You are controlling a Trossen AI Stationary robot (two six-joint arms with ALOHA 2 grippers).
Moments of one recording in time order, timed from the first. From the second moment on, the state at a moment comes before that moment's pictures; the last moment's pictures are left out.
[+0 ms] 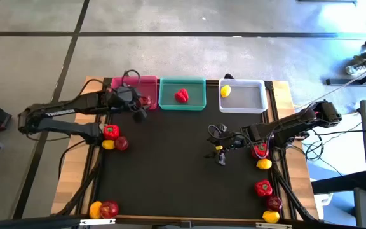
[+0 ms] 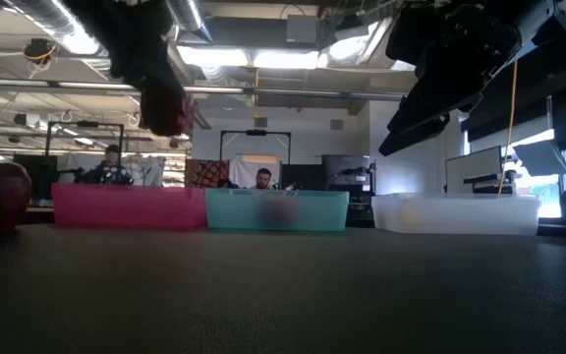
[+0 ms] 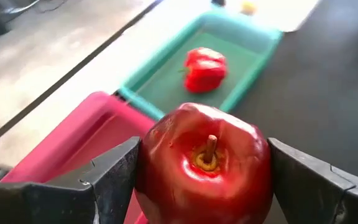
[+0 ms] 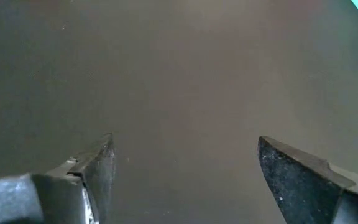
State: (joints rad) left arm 0.30 0.93 0.84 -0.63 -0.38 -0.19; right arm 0.22 1.36 0.76 -0.16 0.15 0.34
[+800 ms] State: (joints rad) left arm 0.64 1.22 0.77 -0.24 -0.40 -0.28; right arm 0.20 1.36 0.76 -0.10 0.27 0.25
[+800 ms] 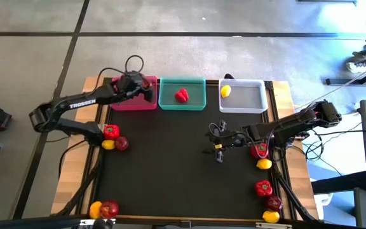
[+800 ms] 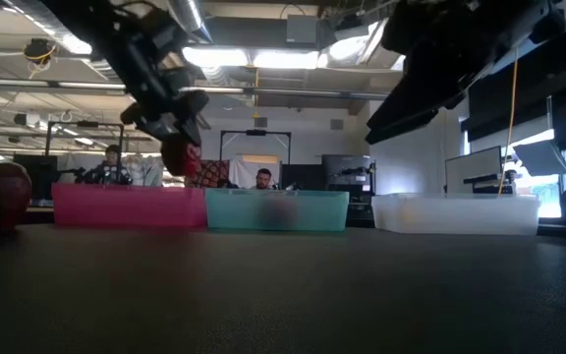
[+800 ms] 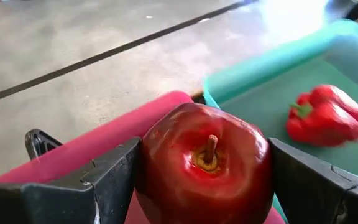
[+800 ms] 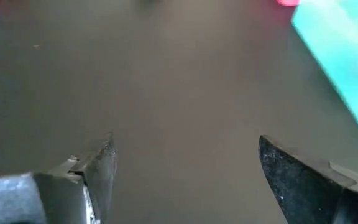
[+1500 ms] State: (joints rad) left arm 0.79 1.54 0.77 -0.01 -0.35 -0.35; right arm 0.16 1.37 0.76 -0.11 0.31 0.26
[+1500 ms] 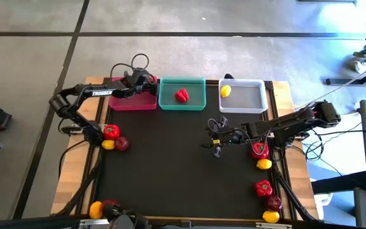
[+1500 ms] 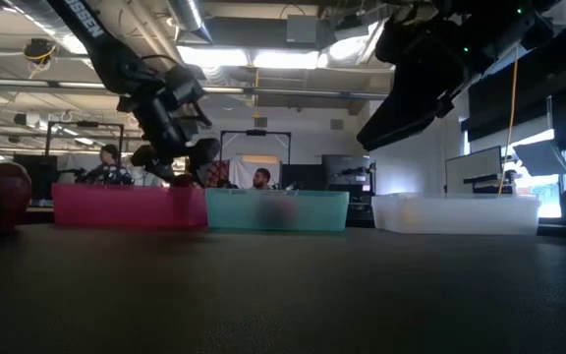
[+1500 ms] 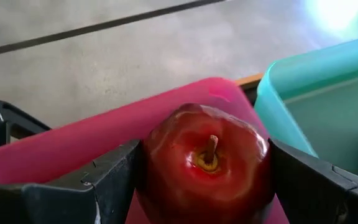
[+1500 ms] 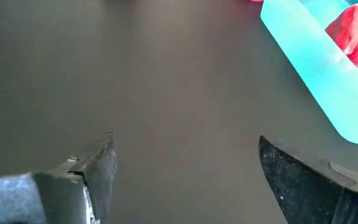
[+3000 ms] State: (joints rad) left arm 0.79 1.57 0.77 0.01 -0.35 -0.34; right arm 0.16 1.38 0.76 -0.11 0.31 0.23
